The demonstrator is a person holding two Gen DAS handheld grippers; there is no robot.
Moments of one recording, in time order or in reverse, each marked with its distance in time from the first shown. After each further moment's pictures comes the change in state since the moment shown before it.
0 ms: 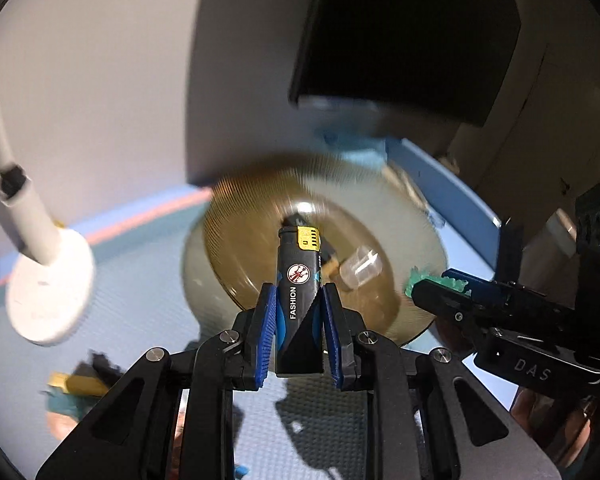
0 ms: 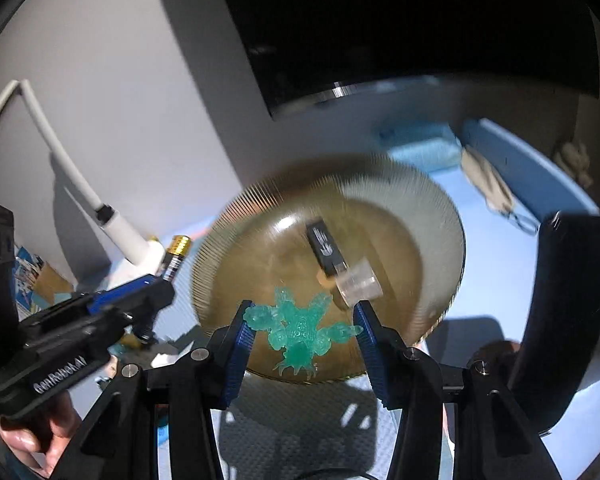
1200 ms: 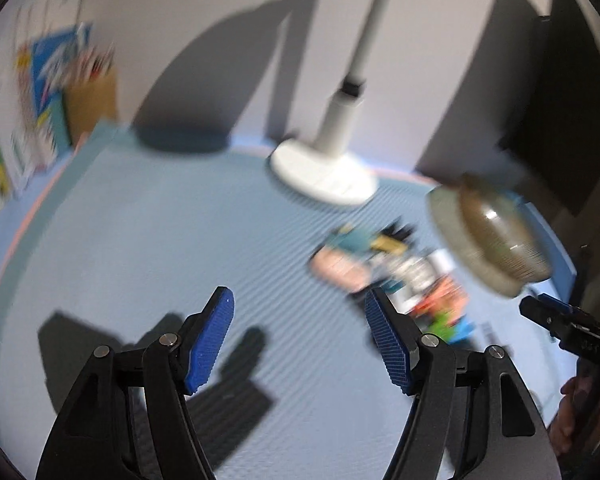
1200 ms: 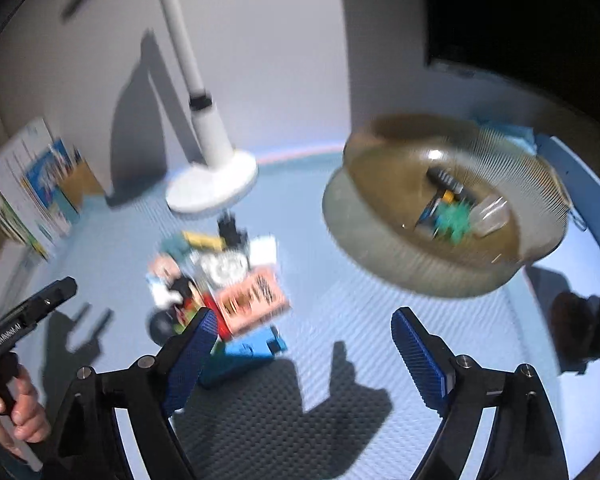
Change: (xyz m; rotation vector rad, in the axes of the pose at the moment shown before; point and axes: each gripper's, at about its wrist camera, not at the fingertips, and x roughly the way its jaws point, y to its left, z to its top) left arm -0.144 0.190 -0.194 -0.405 -0.163 0.332; right arm 0.016 0.132 -0.112 -0.247 0.040 0.020
